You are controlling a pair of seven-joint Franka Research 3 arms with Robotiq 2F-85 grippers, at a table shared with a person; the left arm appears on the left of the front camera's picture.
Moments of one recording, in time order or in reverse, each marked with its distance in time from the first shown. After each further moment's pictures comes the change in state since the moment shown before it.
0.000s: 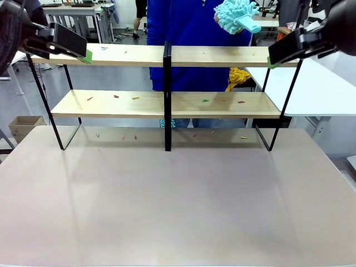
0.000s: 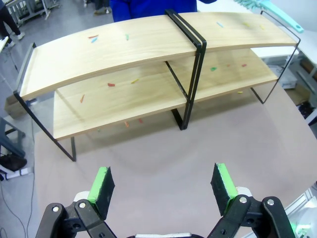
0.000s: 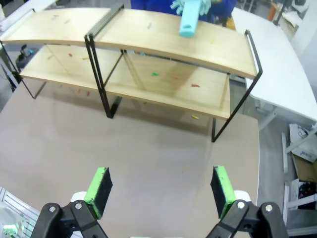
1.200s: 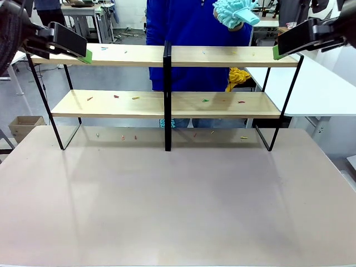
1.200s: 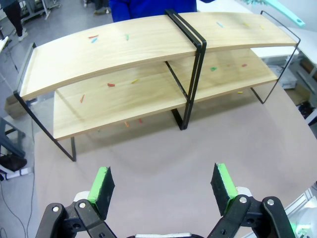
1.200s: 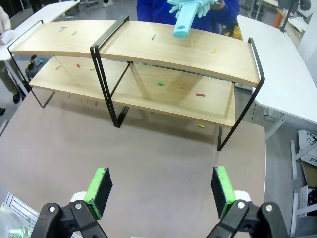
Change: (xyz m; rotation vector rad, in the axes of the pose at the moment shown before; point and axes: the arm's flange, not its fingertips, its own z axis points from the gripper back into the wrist) left arm 0.000 0.000 0.000 0.000 0.000 0.000; right arm 0.000 -0.014 -0.001 0.044 -0.042 -0.033
